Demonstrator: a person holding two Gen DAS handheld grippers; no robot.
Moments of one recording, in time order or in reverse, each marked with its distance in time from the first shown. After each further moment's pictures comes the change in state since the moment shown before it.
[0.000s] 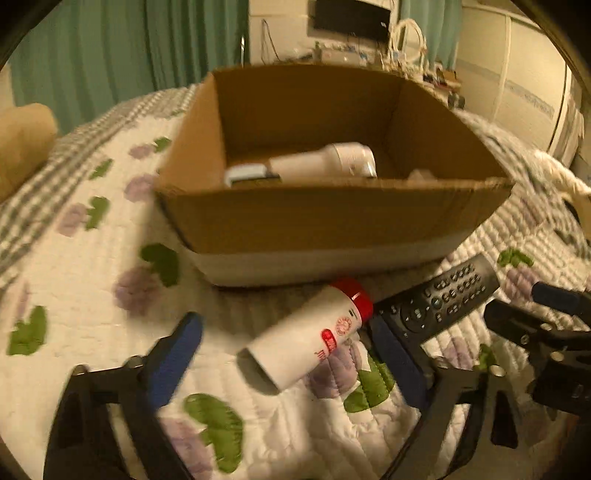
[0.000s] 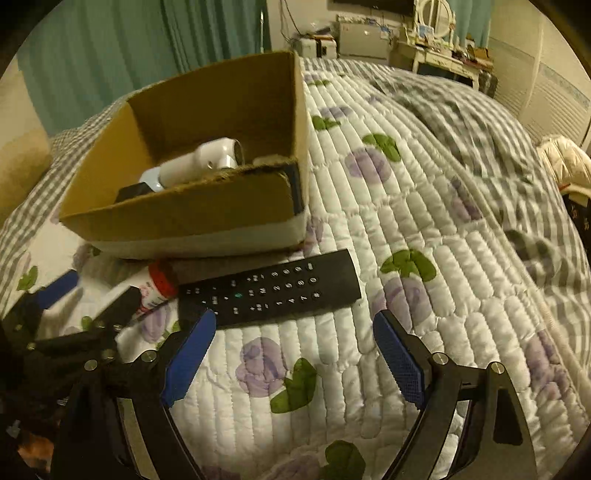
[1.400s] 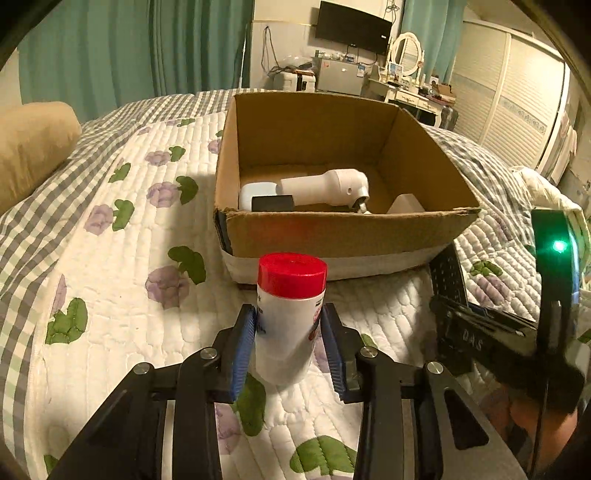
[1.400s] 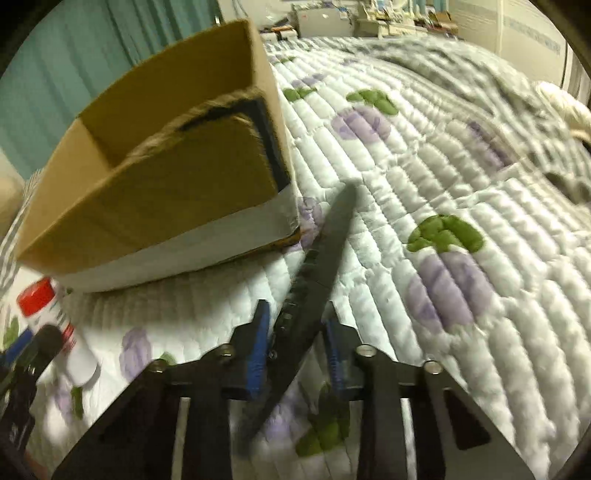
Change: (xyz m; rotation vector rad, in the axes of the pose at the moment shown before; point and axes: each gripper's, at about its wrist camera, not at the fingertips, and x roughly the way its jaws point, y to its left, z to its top) left arm -0.054 0.020 0.001 -0.047 -0.033 -0.056; right arm 0.056 0.028 0.016 0.140 -0.018 -0.022
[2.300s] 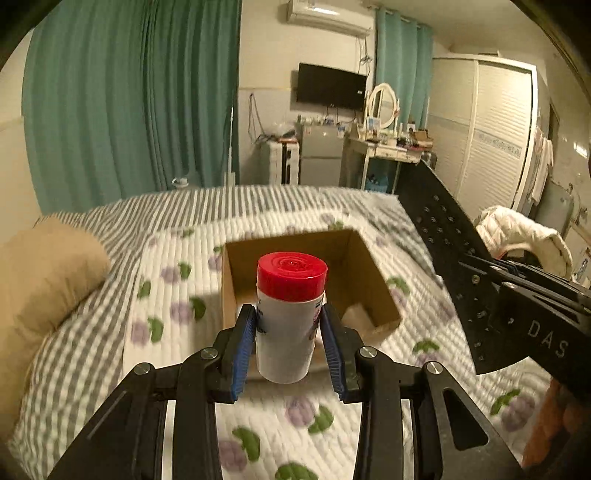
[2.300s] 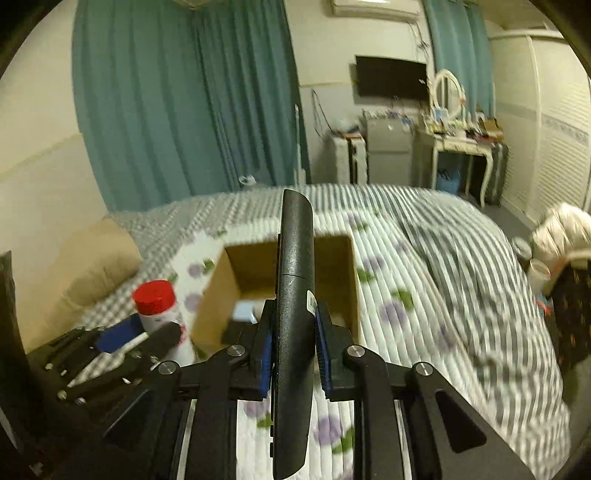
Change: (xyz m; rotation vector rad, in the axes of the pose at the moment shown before) left arm -0.116 -0.025 0.083 0.068 -0.251 -0.019; right arm -0.212 0.036 0.057 -0.183 -0.391 0.207
